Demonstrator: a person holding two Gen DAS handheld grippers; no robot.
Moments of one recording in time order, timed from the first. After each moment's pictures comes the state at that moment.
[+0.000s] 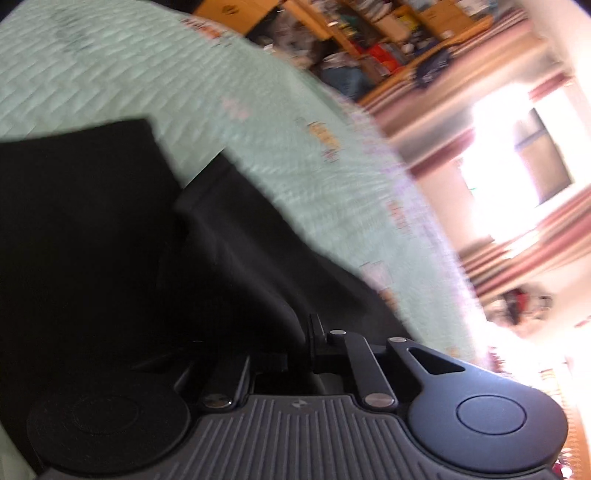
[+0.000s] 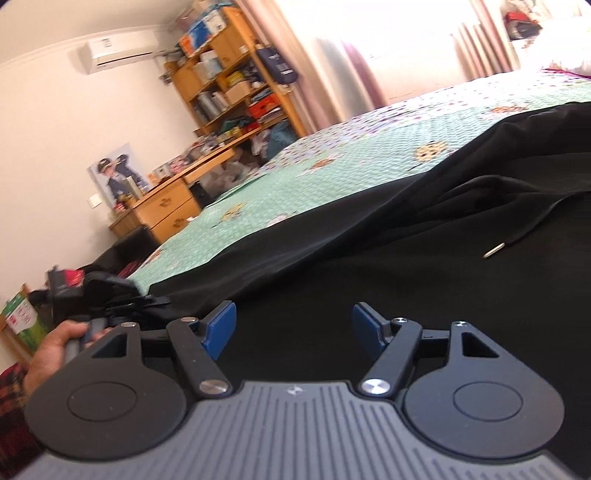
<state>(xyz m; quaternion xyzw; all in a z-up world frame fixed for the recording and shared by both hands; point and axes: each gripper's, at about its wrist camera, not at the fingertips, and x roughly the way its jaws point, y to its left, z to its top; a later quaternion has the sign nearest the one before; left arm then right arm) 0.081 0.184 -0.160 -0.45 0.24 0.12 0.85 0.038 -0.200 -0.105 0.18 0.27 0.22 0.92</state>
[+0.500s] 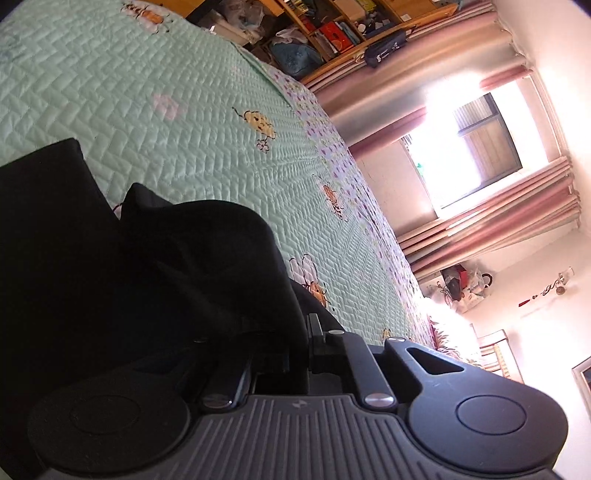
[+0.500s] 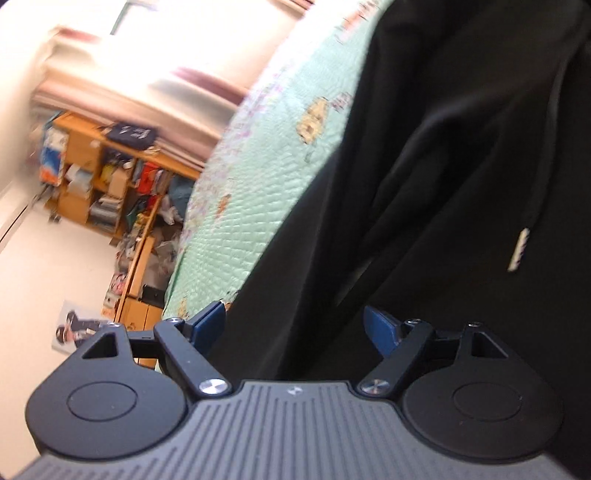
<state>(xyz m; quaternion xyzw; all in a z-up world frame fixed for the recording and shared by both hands) 0.087 0.195 -0.134 -0.48 0.25 0.02 0.84 0.178 -0.204 -0.145 0.49 0.33 0.08 0.80</state>
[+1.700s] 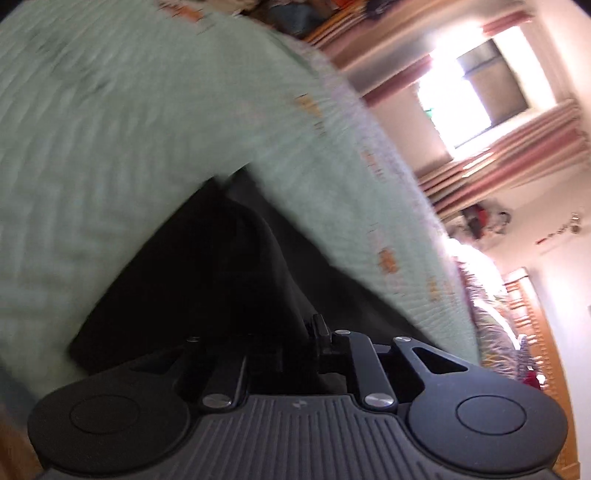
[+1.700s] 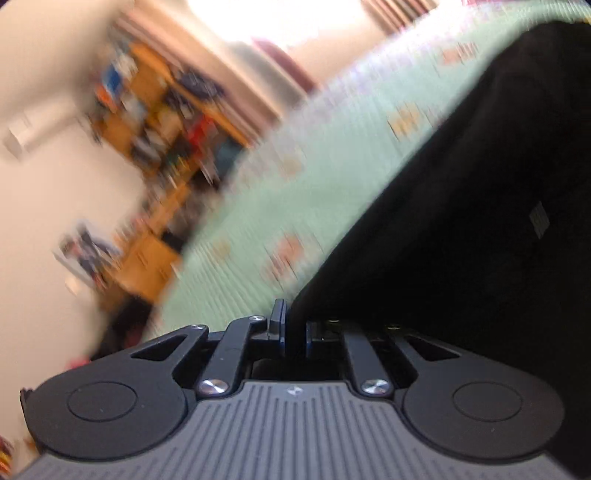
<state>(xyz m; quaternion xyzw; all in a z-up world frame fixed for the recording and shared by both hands) 0.024 0.311 -0.174 -0.43 0.34 -0.01 0.84 0.074 -0.133 -0.117 0.33 0.37 0.14 0.86</state>
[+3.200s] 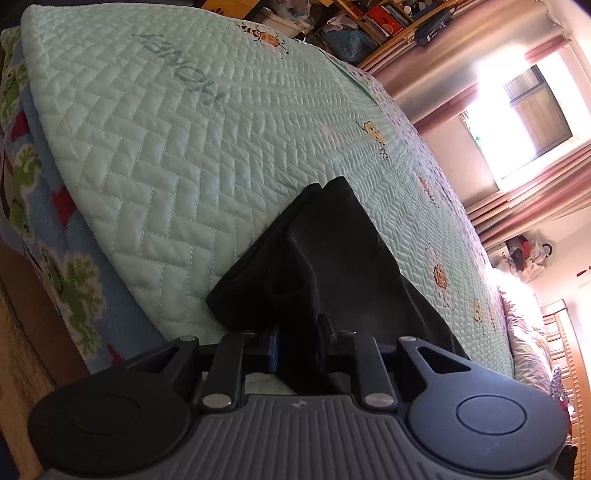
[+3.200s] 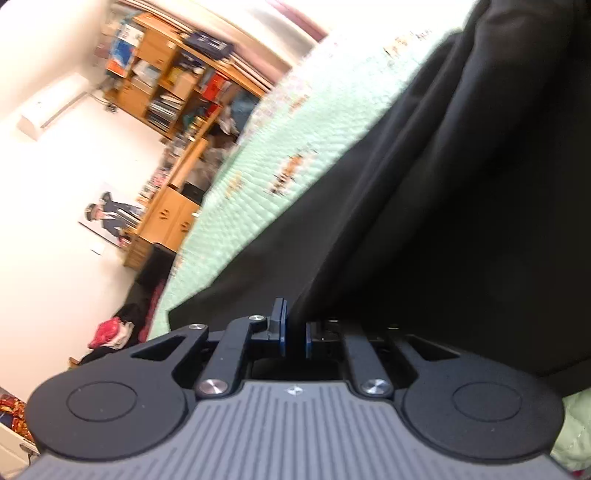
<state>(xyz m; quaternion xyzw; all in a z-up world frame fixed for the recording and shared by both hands) -0.032 0.330 -0.167 -0.42 0.34 0.09 0.84 0.027 -0.134 -0.163 0.36 0.35 0.23 0.83</state>
